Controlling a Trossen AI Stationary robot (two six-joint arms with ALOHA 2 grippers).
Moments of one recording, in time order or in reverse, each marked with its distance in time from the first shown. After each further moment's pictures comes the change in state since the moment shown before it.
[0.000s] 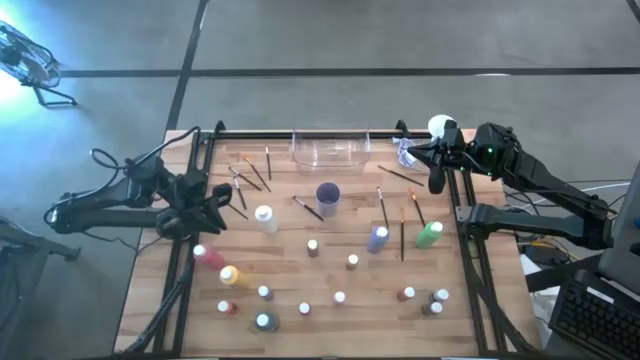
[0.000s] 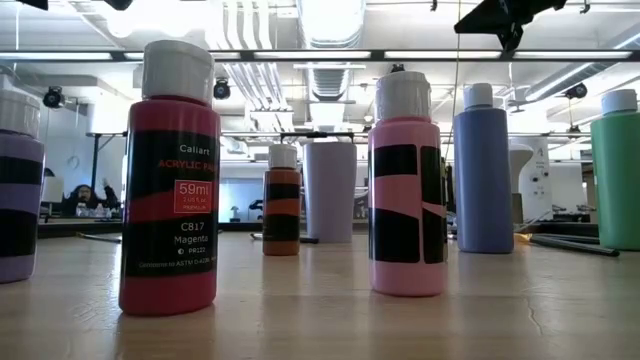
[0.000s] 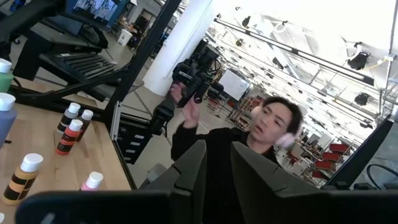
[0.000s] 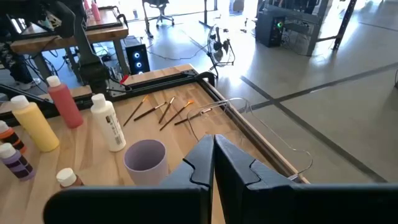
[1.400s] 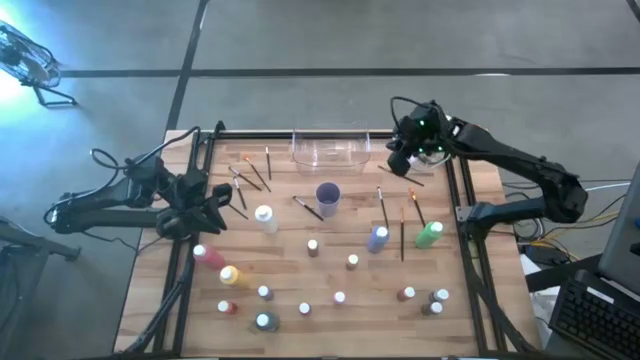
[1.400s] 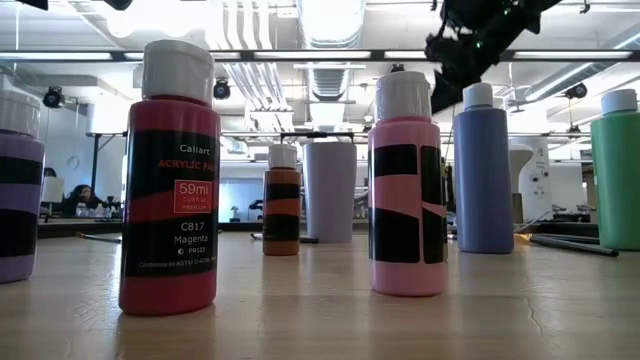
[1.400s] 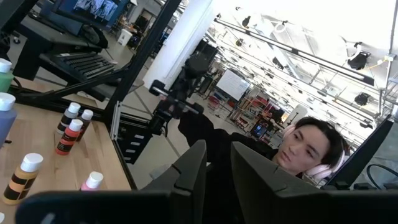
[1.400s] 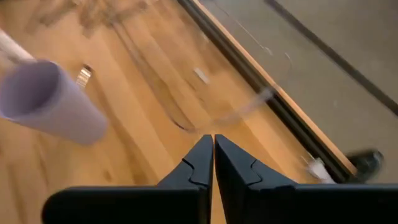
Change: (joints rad) left arm 0.000 0.000 0.000 0.000 0.000 0.000; right arm -0.176 0.509 0.155 -0.168 0.025 -0.074
